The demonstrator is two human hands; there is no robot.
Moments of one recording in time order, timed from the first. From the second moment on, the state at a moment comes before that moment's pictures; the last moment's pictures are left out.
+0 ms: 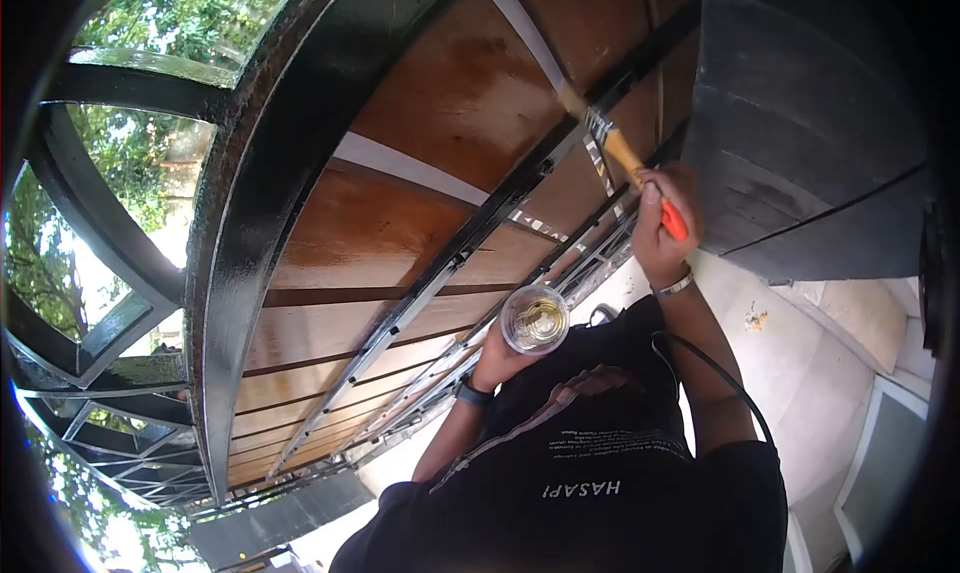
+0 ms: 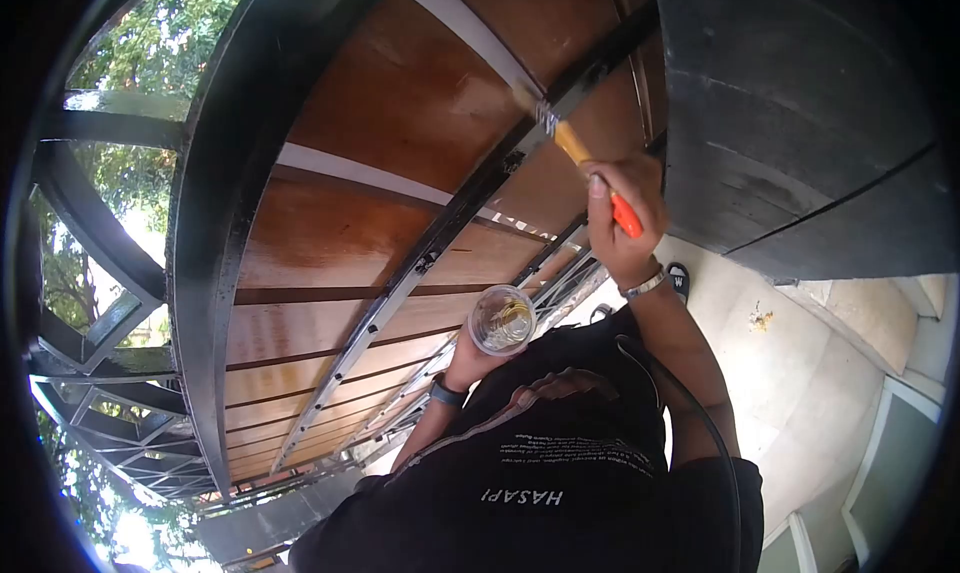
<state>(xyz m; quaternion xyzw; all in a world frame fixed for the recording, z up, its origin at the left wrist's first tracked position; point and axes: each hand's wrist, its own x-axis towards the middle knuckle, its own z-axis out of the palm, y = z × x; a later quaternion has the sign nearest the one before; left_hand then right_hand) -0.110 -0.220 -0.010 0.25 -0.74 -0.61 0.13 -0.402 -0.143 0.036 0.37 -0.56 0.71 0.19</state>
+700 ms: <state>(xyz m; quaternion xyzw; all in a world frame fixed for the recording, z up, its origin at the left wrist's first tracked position) -0.095 -0.227 -0.021 0.24 -0.74 -0.62 0.11 -0.387 -0.149 0.042 0.52 -0.56 0.63 0.13</state>
